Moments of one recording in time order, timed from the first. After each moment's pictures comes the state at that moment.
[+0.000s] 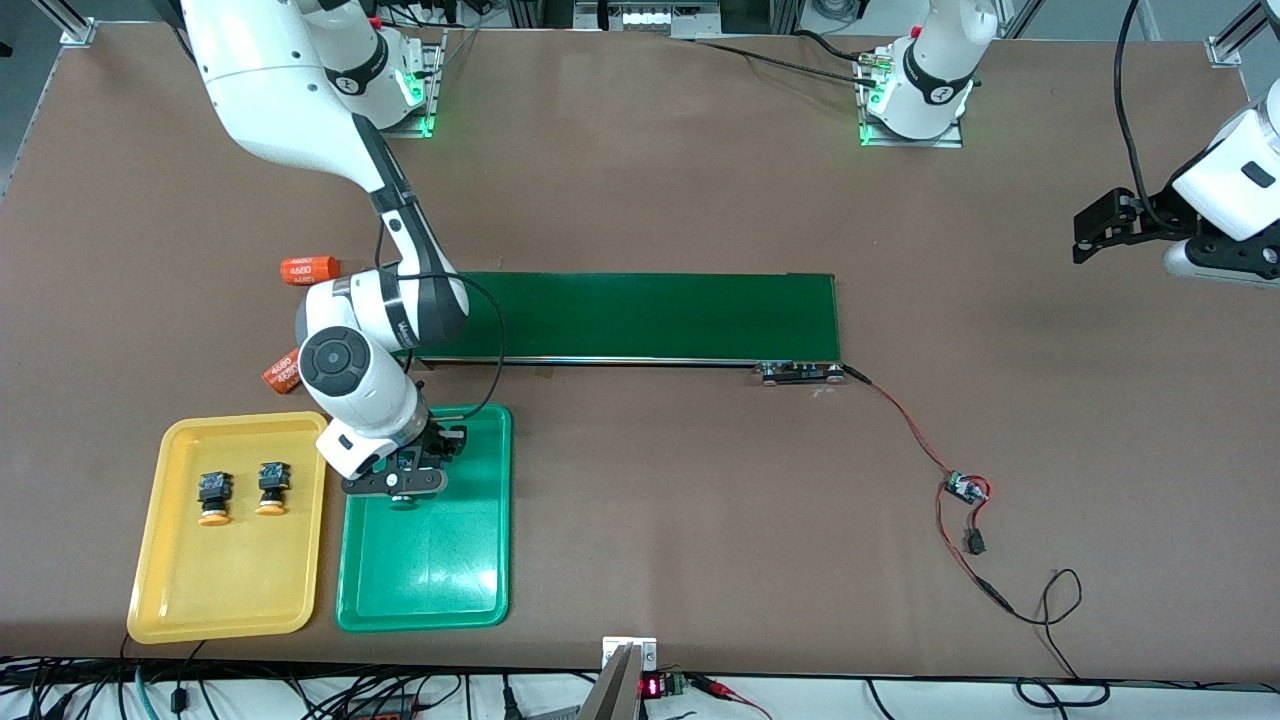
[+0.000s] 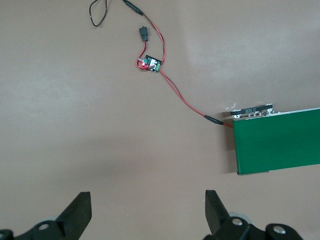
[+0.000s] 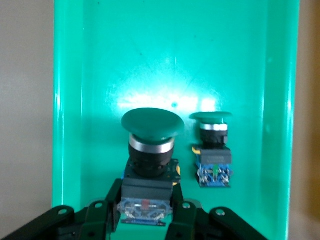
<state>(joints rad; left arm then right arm) -0.04 0.00 0.00 -1.62 0.03 1.61 0.09 0.44 0.76 -0.15 -1.47 0.04 2.34 0.23</state>
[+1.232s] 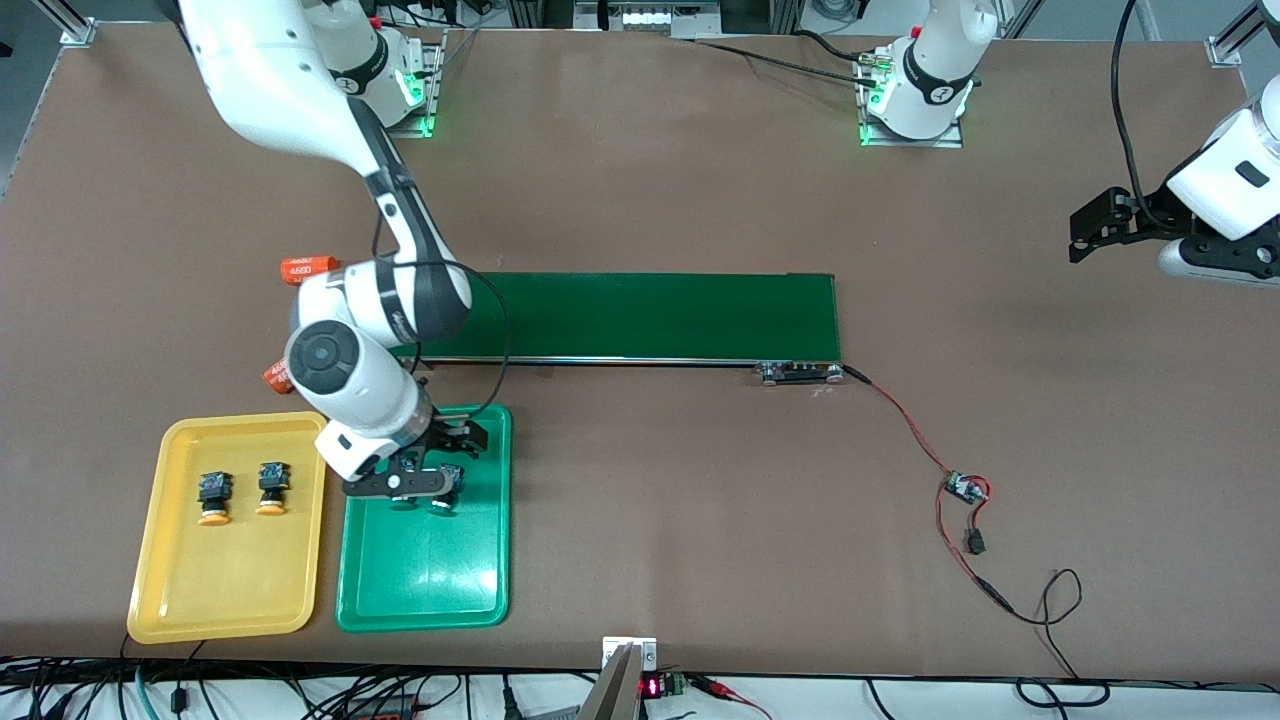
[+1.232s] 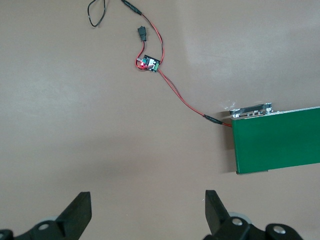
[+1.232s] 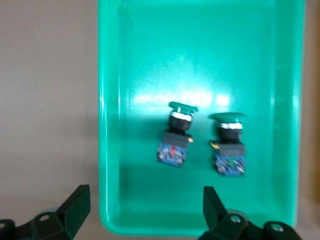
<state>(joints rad) -0.04 0.00 0.00 -1.62 0.03 1.61 0.09 0.44 0.69 -0.15 -1.40 0.10 2.19 0.23</state>
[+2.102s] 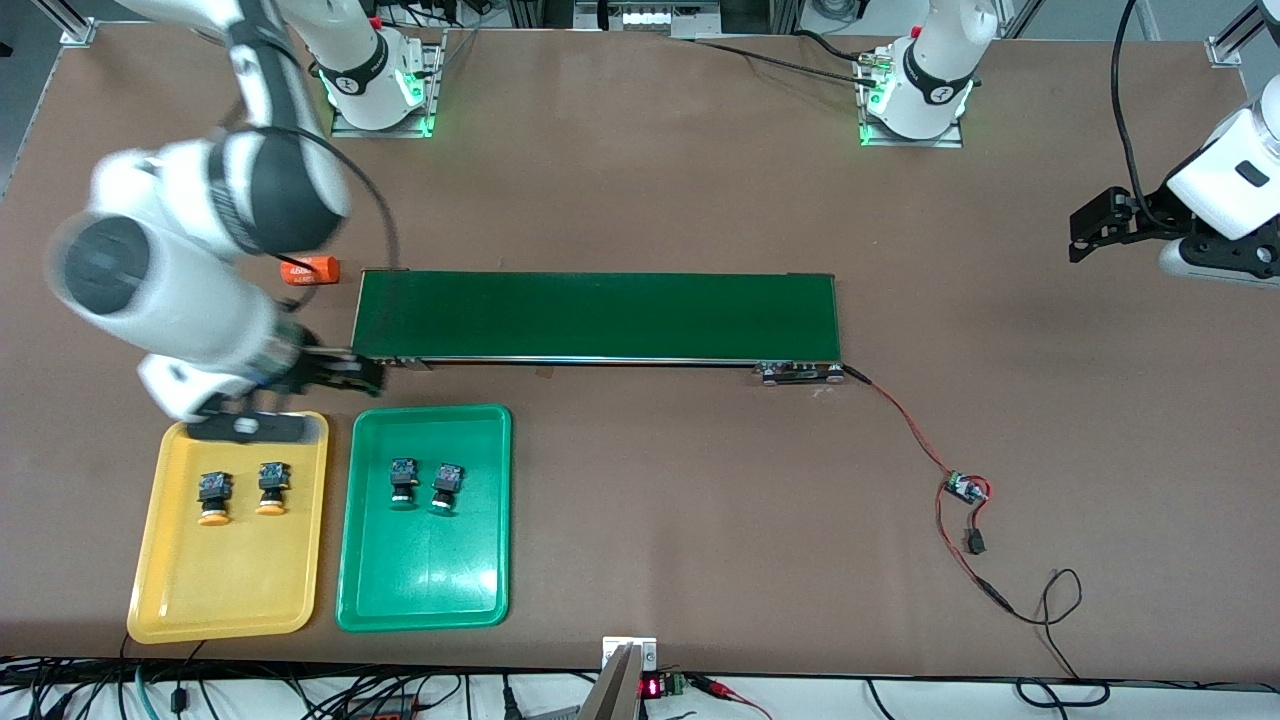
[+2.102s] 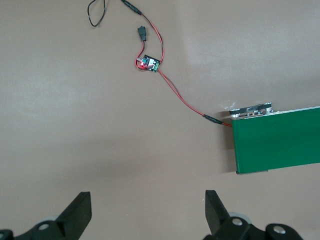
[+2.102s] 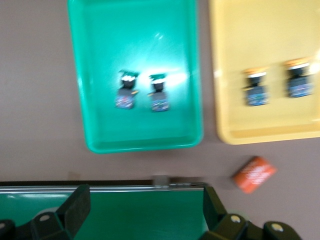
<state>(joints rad) -0.04 0.00 0.00 -1.62 0.03 1.61 0.09 0.38 0.40 -0.24 -1.38 0.08 1.79 0.19</state>
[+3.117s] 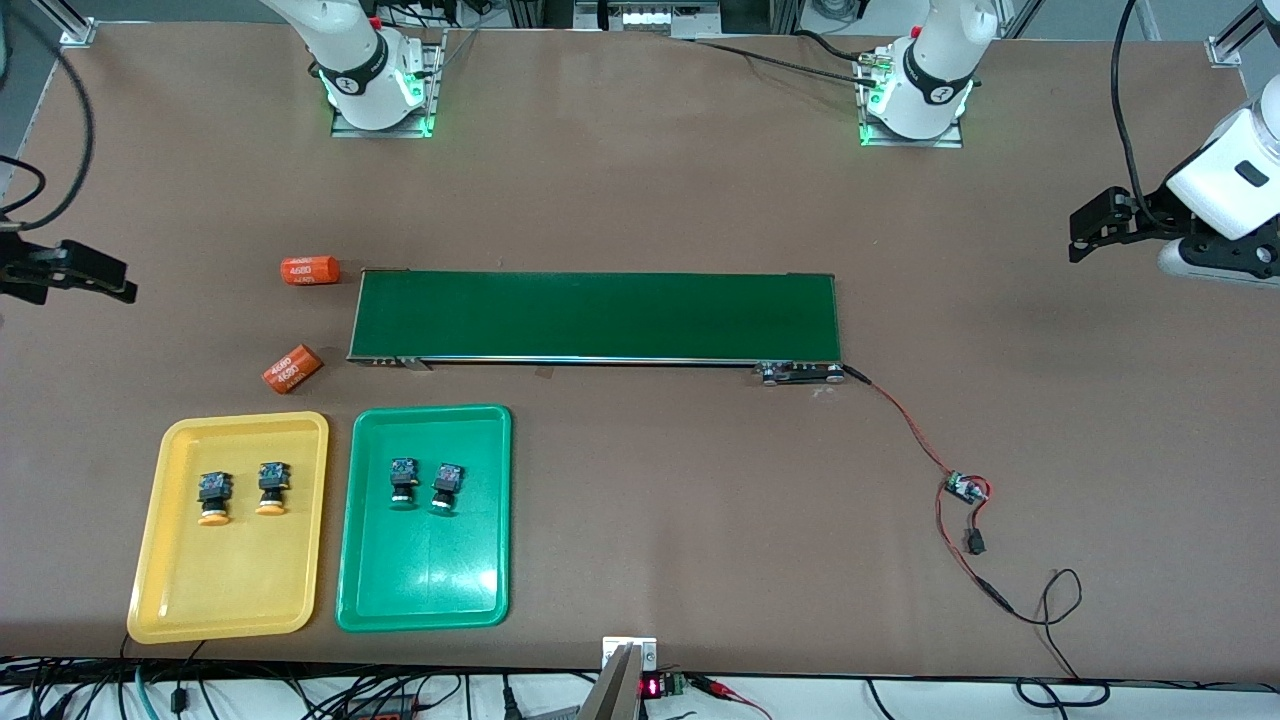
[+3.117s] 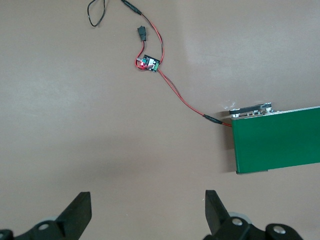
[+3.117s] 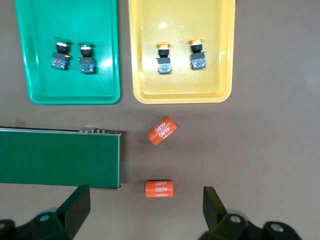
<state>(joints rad) -0.04 0.00 0.00 -1.62 0.03 1.61 0.09 0.14 0.20 -0.21 -1.39 0.01 1.54 -0.11</state>
